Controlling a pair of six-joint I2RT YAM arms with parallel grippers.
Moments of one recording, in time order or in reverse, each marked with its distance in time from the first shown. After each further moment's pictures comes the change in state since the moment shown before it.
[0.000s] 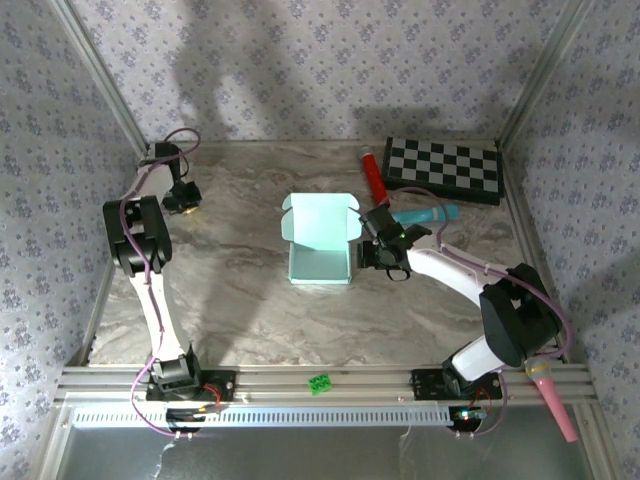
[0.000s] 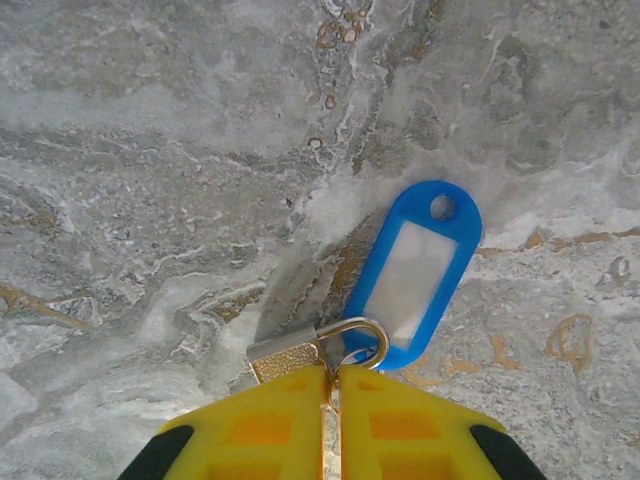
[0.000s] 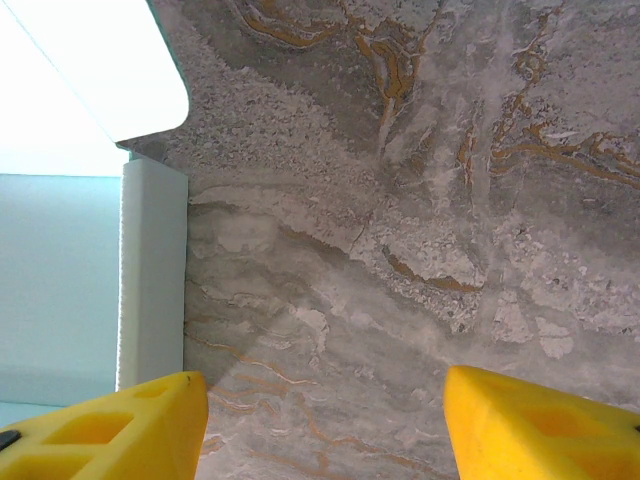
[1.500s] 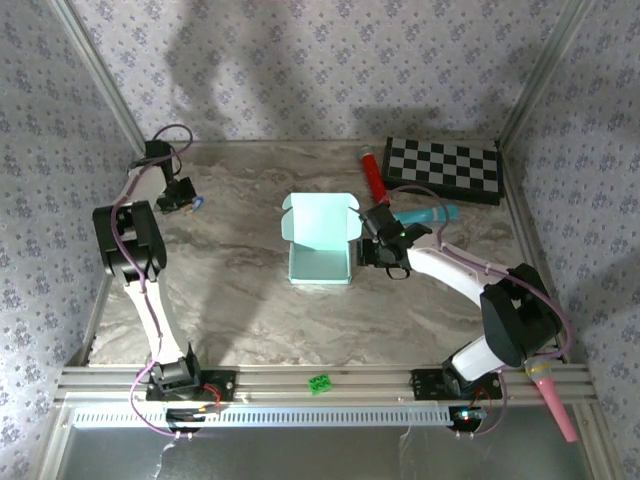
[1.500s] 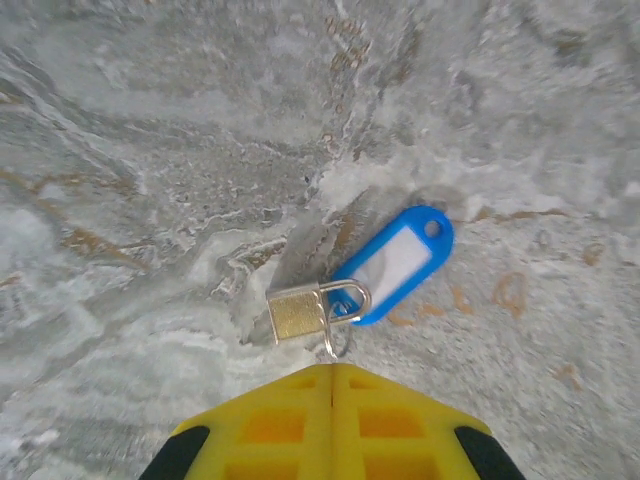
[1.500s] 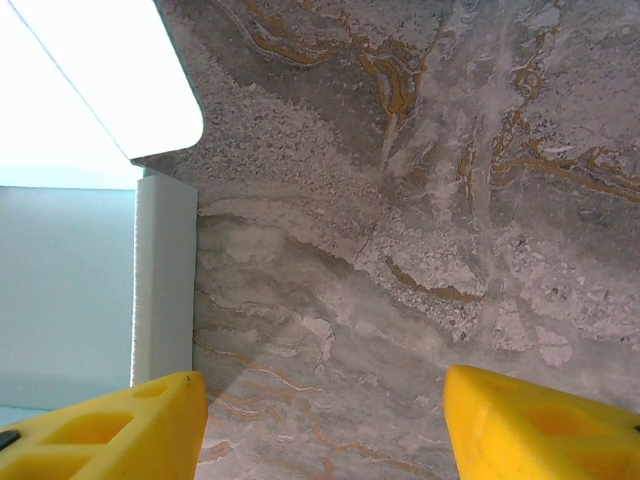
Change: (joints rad) left arm 0.022 -0.145 -0.107 0.051 0.031 -0.031; right arm -0.003 0.000 0.012 0.000 0.000 -0.001
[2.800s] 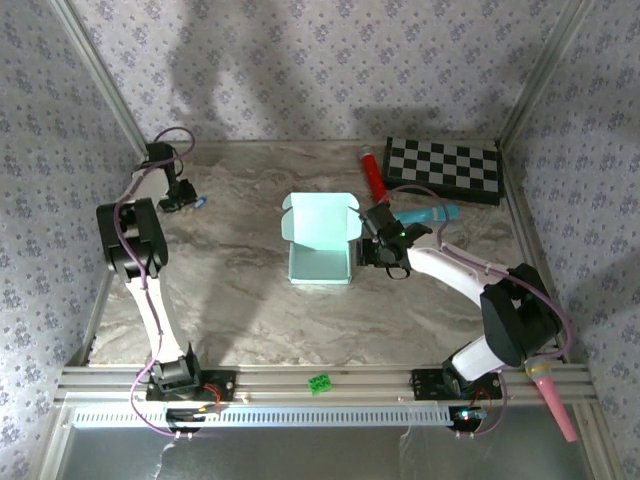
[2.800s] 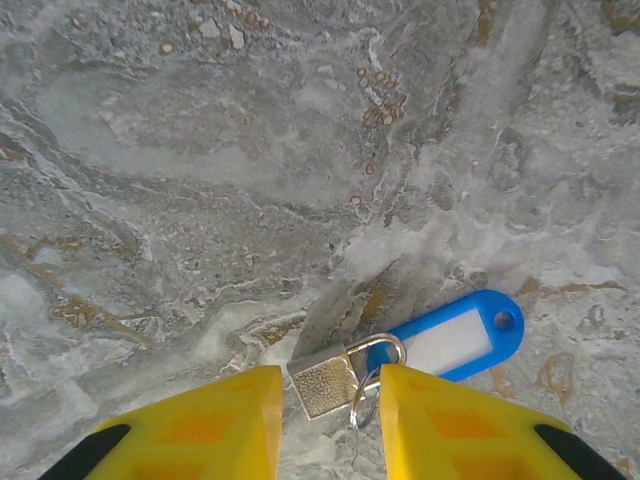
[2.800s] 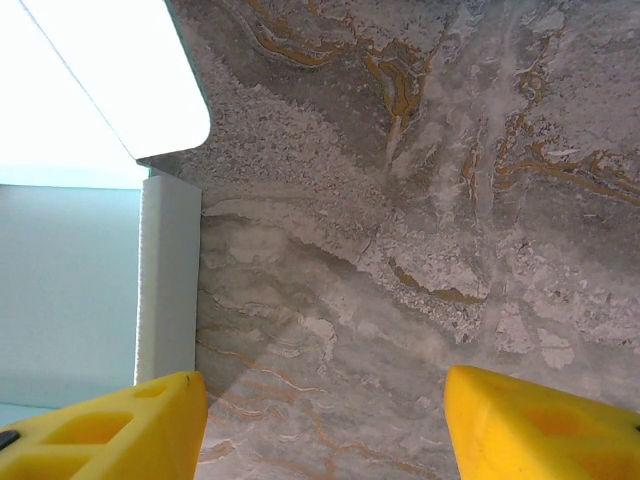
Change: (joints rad) left arm 0.000 0.078 0.011 0.081 -0.045 -0.013; right arm 0.000 0.000 0.003 0.000 -0.004 -0.008
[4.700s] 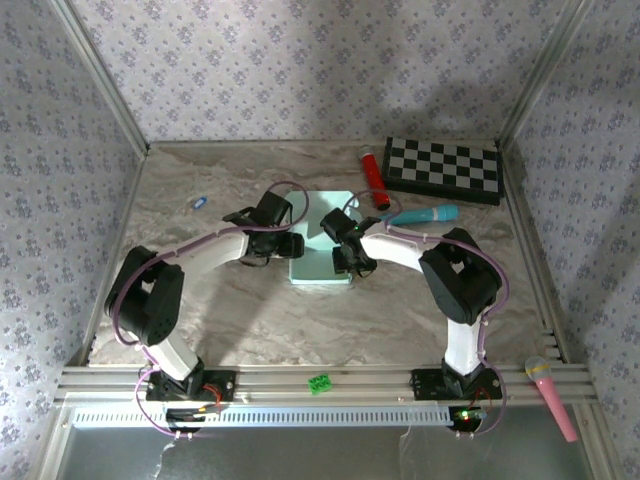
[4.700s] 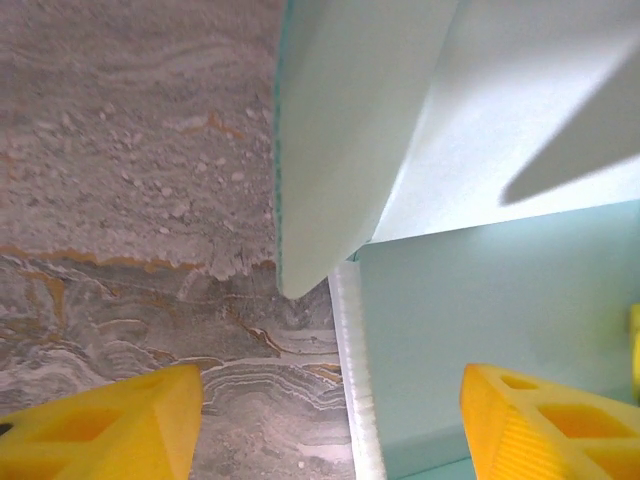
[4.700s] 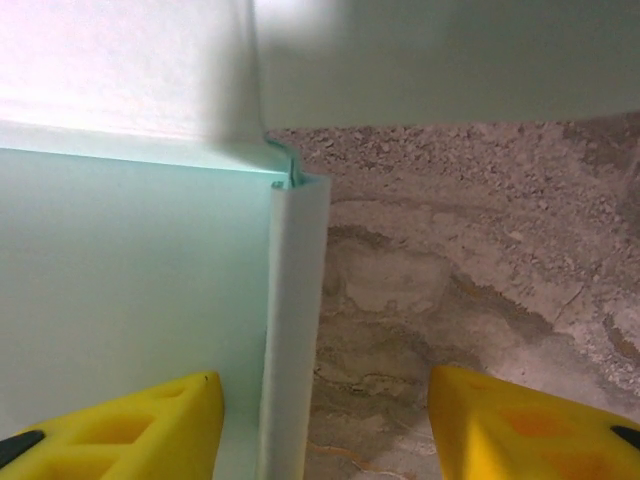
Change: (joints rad) left arm -0.742 -0.537 -0.621 0.166 0.023 -0.183; right arm 0.124 0.369 0.234 -0.087 0.044 0.034
